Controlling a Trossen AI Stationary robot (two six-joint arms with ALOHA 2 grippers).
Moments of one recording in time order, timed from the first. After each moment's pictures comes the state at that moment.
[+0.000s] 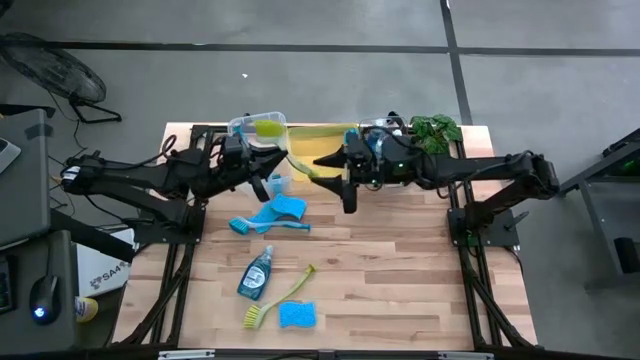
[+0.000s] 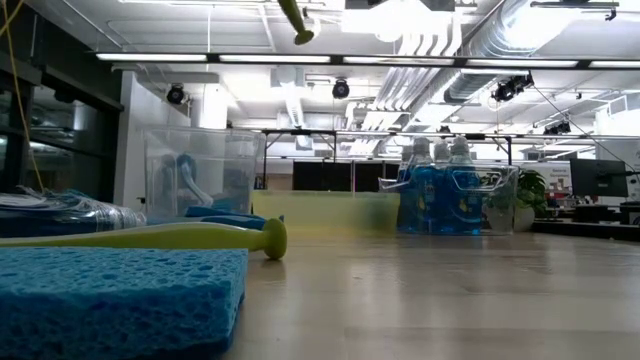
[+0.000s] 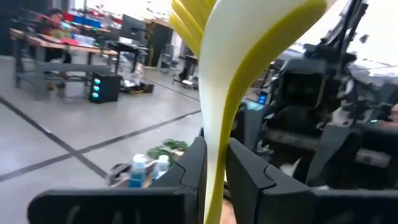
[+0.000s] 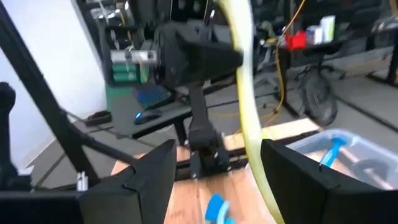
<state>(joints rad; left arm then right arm) -0.12 0.99 0.99 0.16 -0.60 -0.22 -0.04 1.43 1.29 0.09 0.01 0.22</state>
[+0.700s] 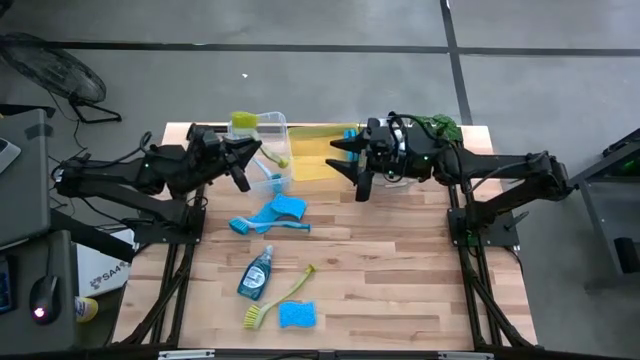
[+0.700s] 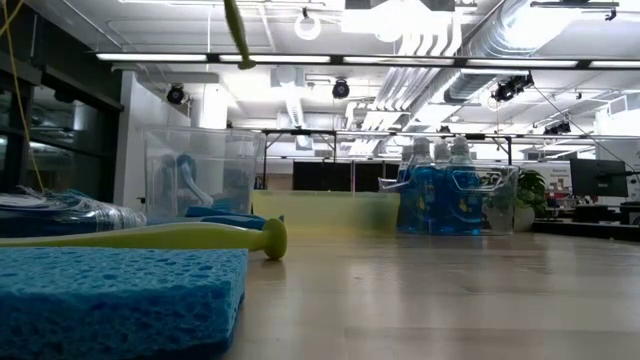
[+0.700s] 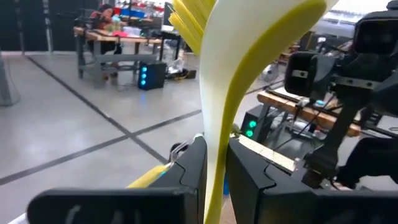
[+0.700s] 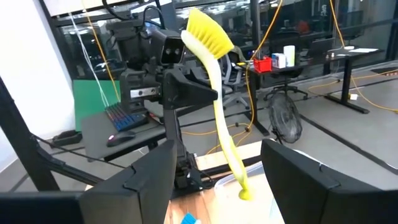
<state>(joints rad) -0.12 0.81 0.99 -0.16 -0.77 -0.23 -0.04 1.33 1.29 0.05 0.13 0.17</state>
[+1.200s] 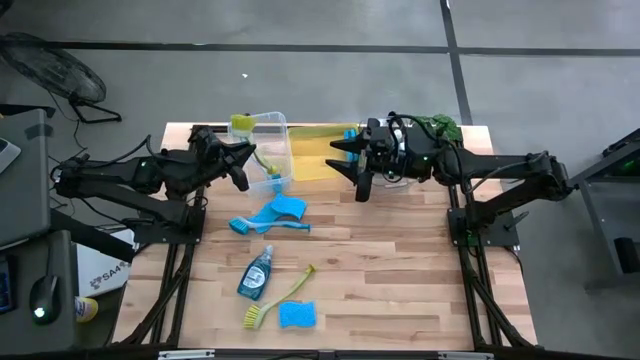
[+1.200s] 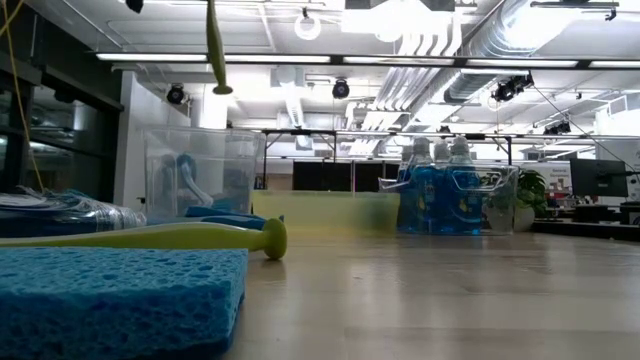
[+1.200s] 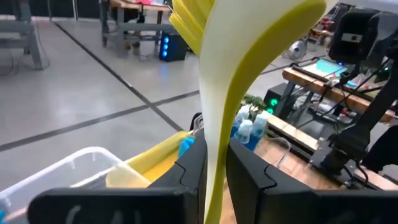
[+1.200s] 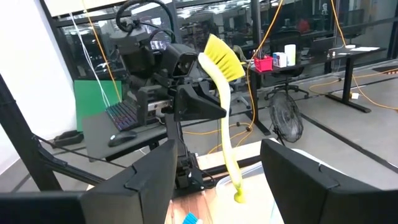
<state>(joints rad) -0.12 0.79 0.99 -0.39 -0.83 -0.41 -0.04 1.33 1.29 0.05 0.13 0.18</state>
